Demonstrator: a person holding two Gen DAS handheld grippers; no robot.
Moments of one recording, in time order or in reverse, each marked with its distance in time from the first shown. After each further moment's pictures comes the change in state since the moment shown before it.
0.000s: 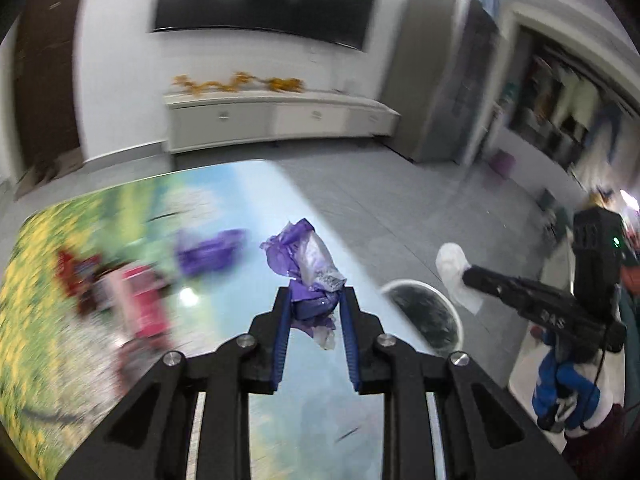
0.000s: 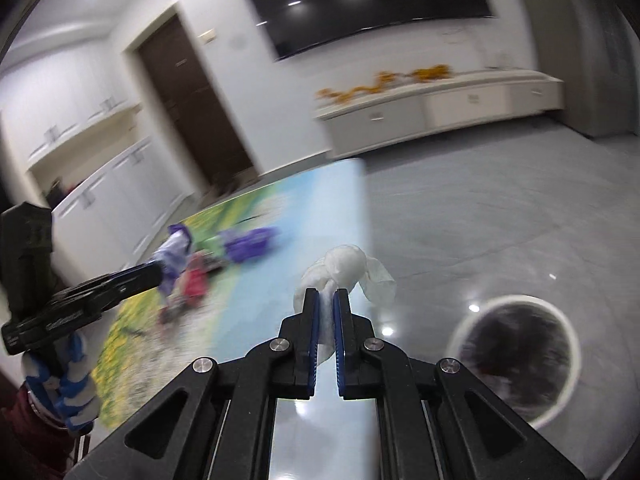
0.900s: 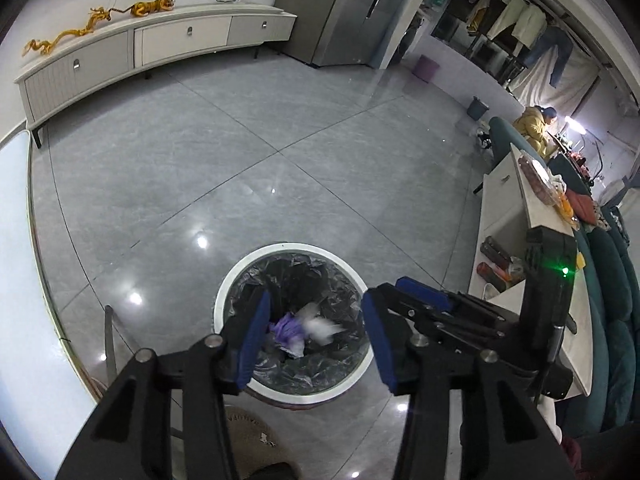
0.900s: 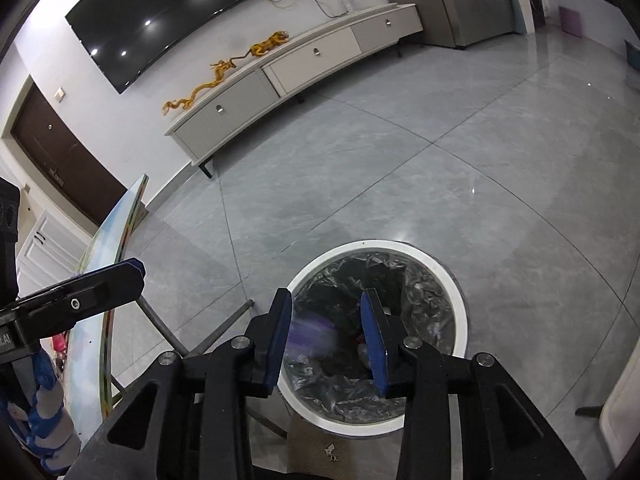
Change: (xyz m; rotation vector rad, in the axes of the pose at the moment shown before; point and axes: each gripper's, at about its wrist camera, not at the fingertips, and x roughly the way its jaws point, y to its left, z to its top) left arm 0.227 -0.183 0.036 0.131 0.332 -0.287; right arm 0.024 -0.214 -0.037 0.350 0.073 -0.257
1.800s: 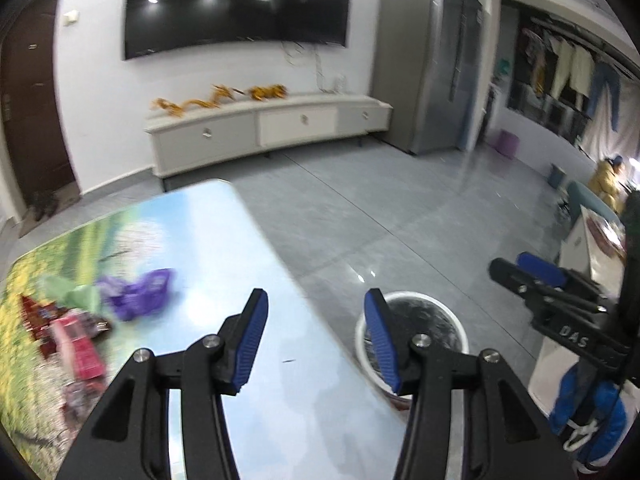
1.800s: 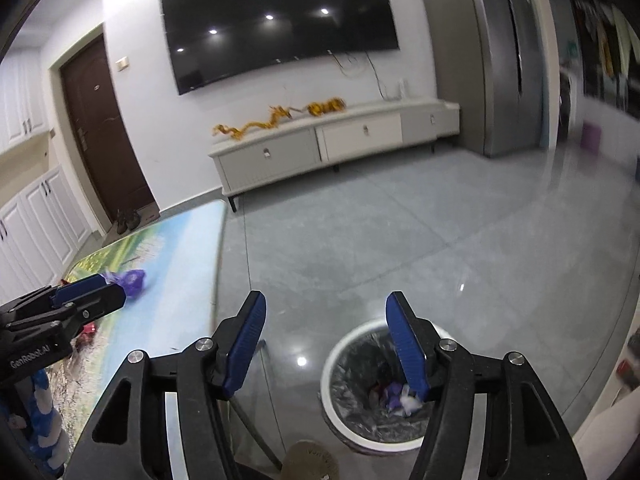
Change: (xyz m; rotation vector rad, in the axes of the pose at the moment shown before) left arm -0.187 0.049 -0.088 -0.070 -0.365 0.400; right arm -0.104 0.158 -0.014 -0.303 -0.265 -0.065
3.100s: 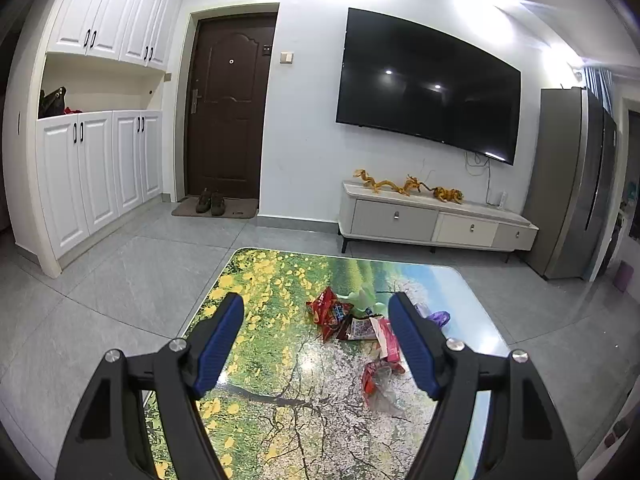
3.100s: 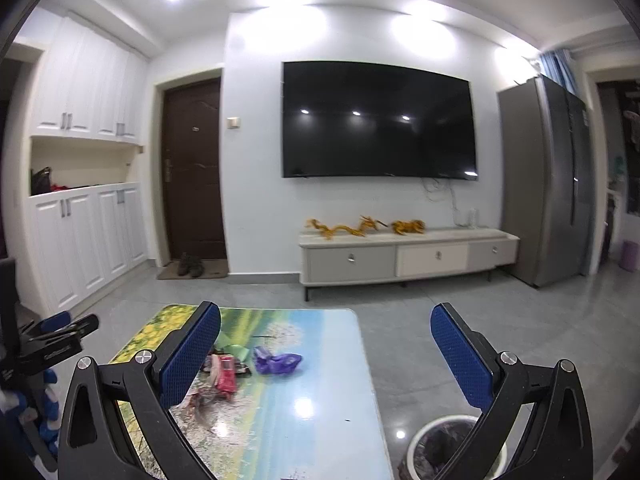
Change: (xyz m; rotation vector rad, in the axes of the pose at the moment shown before) left arm -0.234 0.206 -0.093 -0.335 -0.313 0.490; right arm -0.173 0.190 0.015 -0.236 -0.373 0.197
